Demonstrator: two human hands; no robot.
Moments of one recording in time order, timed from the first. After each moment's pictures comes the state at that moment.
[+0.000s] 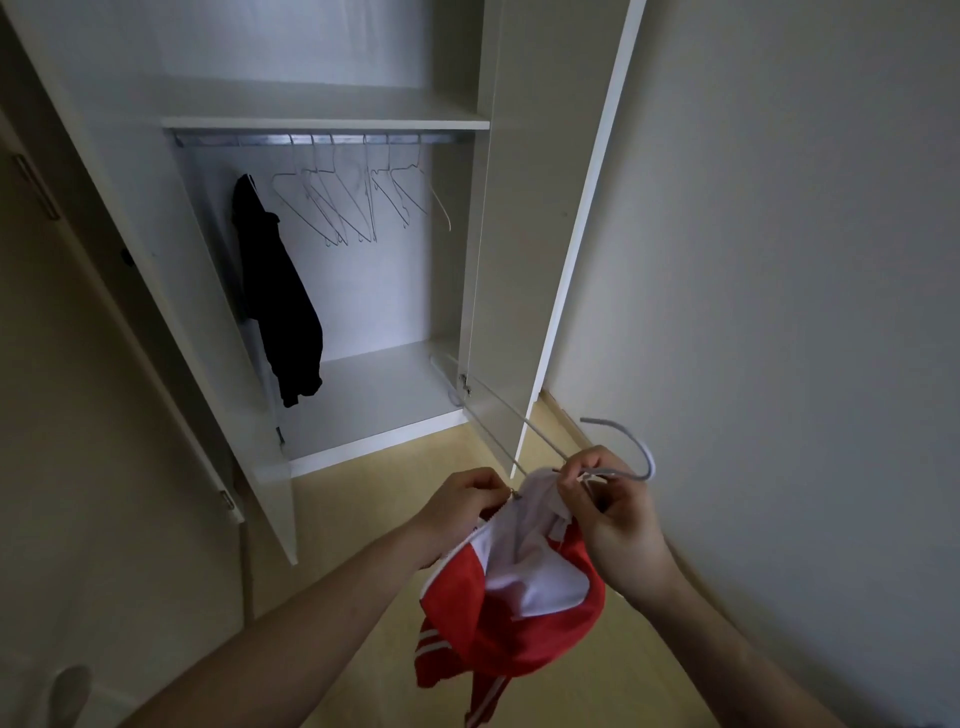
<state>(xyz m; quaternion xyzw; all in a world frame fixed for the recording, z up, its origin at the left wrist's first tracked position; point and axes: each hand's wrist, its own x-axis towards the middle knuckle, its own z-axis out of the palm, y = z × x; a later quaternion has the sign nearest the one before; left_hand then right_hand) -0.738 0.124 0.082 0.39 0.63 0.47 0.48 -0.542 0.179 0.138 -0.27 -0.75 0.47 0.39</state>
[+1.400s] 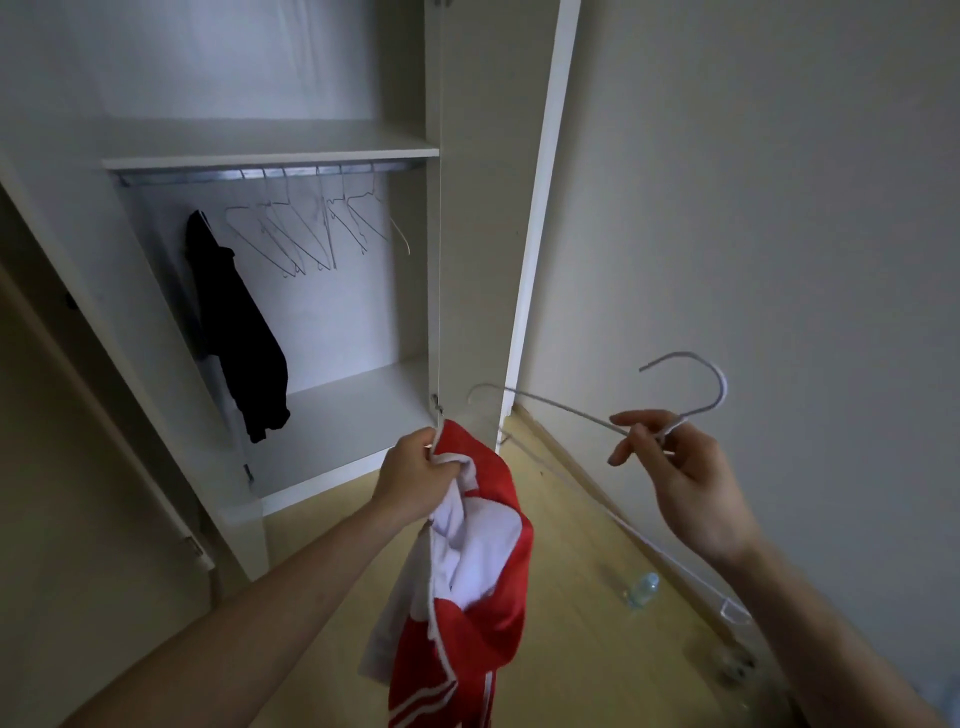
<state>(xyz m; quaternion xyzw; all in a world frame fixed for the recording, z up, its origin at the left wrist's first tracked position) -0.761 0.156 0.110 0.43 0.76 0.44 0.21 -0.467 0.218 0.196 -0.38 -0.75 0.36 0.40</state>
